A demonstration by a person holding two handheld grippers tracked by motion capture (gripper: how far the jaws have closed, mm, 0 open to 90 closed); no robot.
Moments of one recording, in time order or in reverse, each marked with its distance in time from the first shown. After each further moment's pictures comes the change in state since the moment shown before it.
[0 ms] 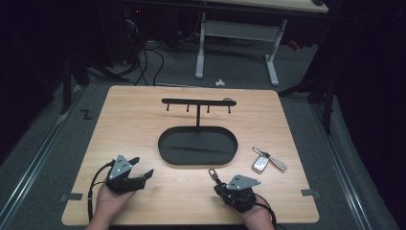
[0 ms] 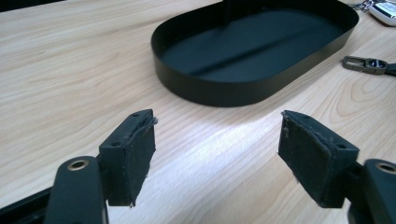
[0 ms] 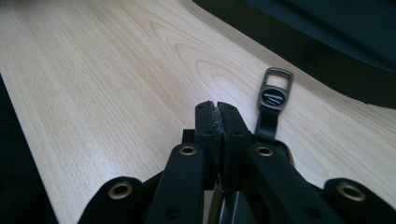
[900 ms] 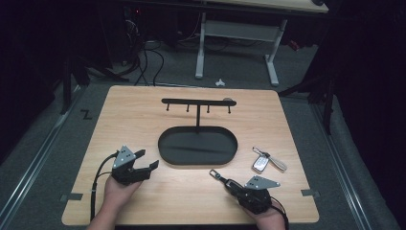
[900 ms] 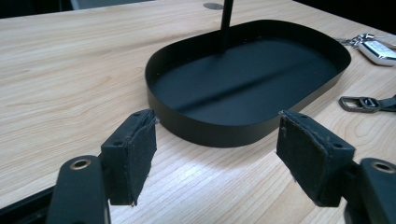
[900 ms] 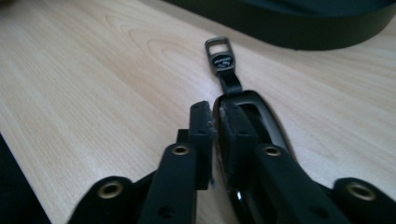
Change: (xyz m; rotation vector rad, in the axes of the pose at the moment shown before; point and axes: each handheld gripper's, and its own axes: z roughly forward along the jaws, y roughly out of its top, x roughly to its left) left arm 0.003 0.023 0.019 -0.048 -0.030 -0.061; right arm -0.024 -0.027 -0.030 -0.025 -0.068 0.149
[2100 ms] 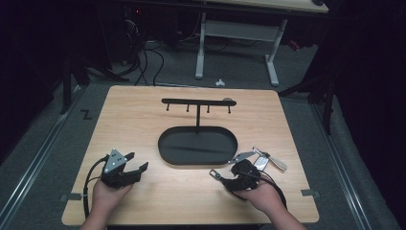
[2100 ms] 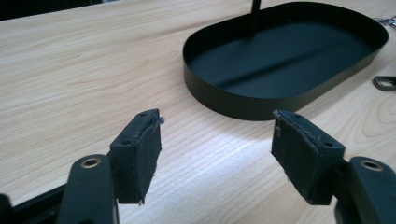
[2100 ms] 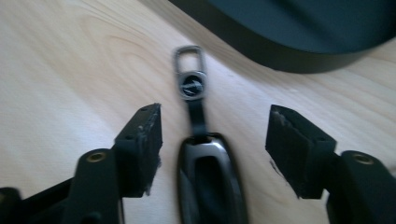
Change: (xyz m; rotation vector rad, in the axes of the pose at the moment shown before) left arm 0.010 -0.008 -0.021 0.049 0.099 0.013; right arm -0.012 0.075 0.031 0.368 -0.093 -0.057
